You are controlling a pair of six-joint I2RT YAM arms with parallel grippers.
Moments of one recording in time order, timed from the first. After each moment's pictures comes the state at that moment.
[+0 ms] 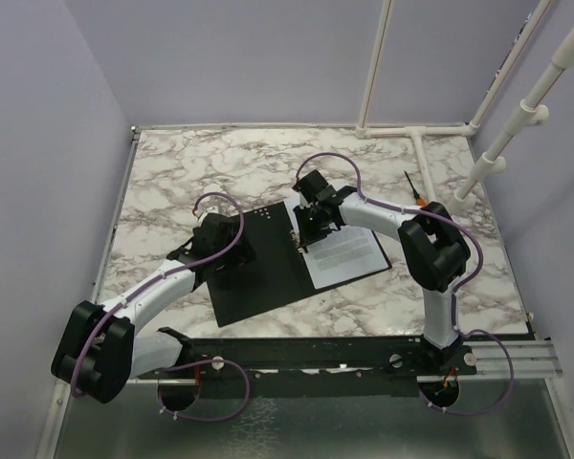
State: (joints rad) left arm -0.45 1.17 0.57 -0.25 -0.10 -0.73; right arm 0.69 2.00 1.41 -0.51 -0.12 0.32
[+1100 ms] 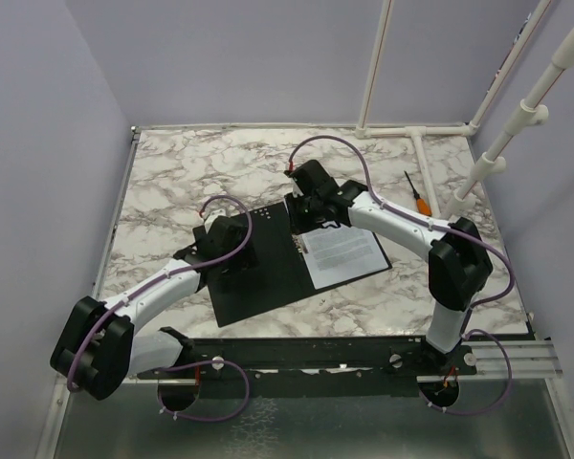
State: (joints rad) left arm -0.51 1.19 0.58 -0.30 -0.16 -0.72; right arm 0.76 1.82 1.45 -0.56 -0.04 0.33
